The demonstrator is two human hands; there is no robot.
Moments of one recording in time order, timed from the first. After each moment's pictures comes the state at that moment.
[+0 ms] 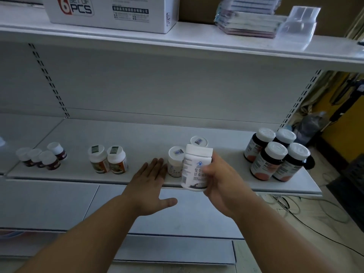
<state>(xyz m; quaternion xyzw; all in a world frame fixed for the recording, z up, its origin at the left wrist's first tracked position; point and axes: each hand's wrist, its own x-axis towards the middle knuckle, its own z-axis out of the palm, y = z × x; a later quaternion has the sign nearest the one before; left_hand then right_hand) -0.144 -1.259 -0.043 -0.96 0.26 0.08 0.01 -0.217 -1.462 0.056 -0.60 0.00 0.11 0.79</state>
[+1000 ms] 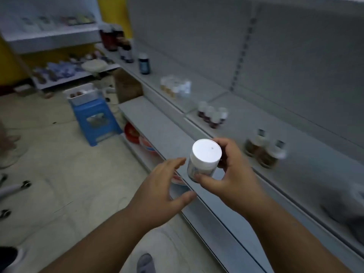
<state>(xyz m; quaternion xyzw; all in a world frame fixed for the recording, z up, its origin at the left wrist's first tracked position) -0.354 -1.064 -0.016 -0.92 -0.15 -0.15 -0.34 -0.220 -1.209 0.035 -0.75 -0.39 0.15 0.50</state>
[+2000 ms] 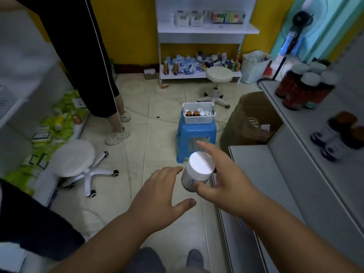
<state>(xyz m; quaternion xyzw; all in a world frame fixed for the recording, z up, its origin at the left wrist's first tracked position) -0.385 -0.454 -0.047 -0.83 -0.46 -0.15 -0.26 -0.186 -0.482 0.006 -0.60 -0.67 0.31 0.31</state>
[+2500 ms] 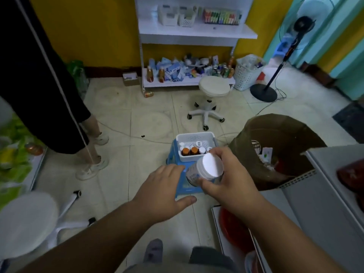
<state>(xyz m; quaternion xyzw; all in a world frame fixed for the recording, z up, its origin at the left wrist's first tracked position) -0.313 -0.049 -0.082 -0.88 -0.40 -0.08 -0.24 -0.131 -0.113 -0.015 -0.70 -0.58 0.27 0.33</state>
